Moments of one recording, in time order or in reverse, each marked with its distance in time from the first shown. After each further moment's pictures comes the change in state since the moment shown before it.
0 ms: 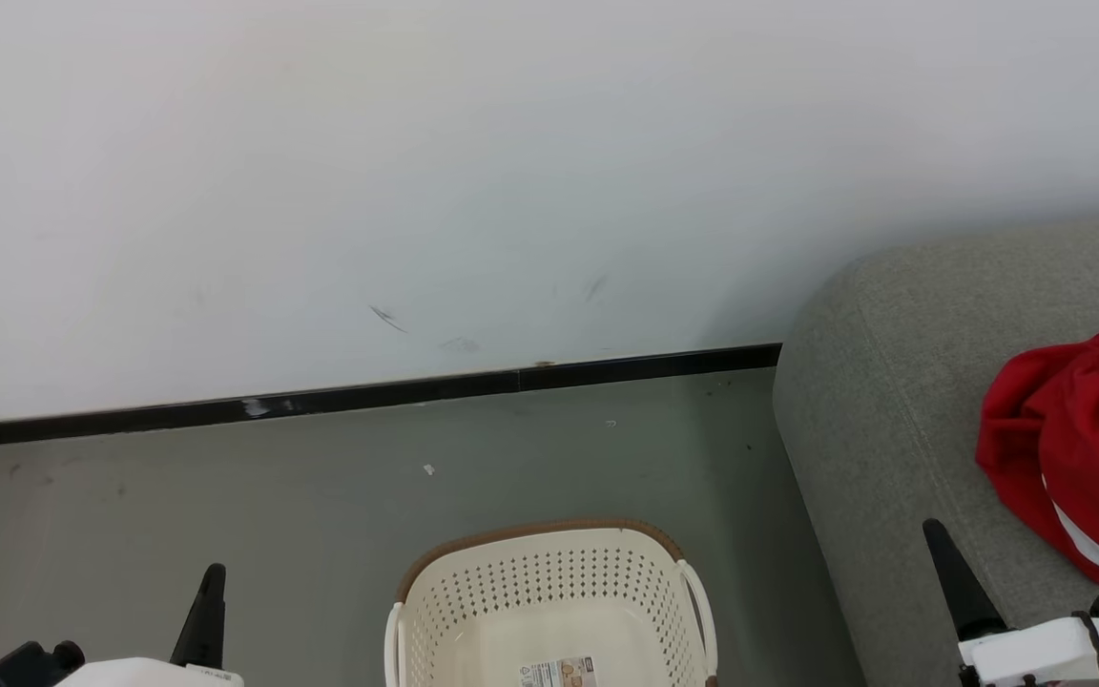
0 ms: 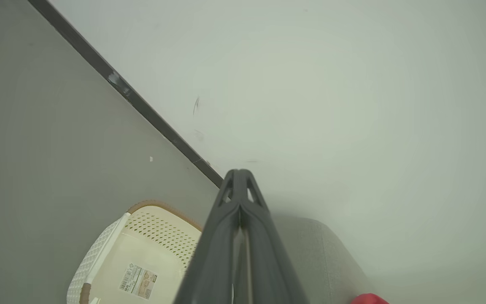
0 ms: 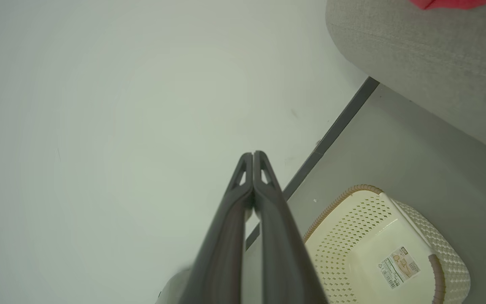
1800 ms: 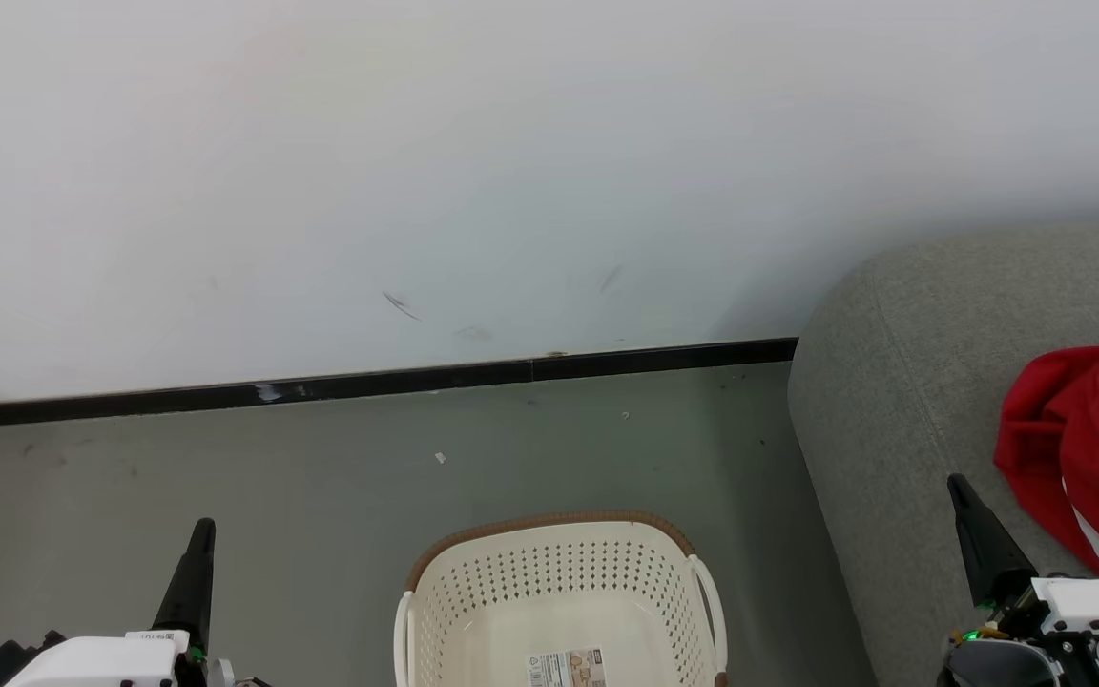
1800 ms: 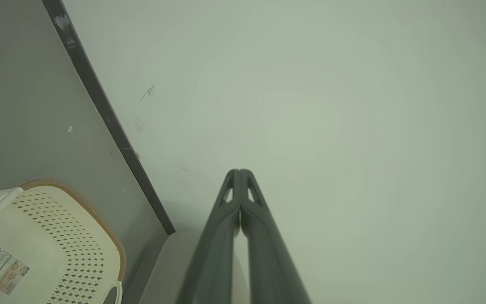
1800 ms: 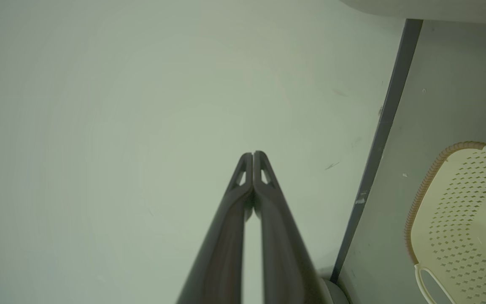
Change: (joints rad) left arm -0.083 -0.052 0.098 0.072 -0.396 -0.138 0.108; right arm -0.104 -0.037 -0.012 0.071 0.546 0.000 0.091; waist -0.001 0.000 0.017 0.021
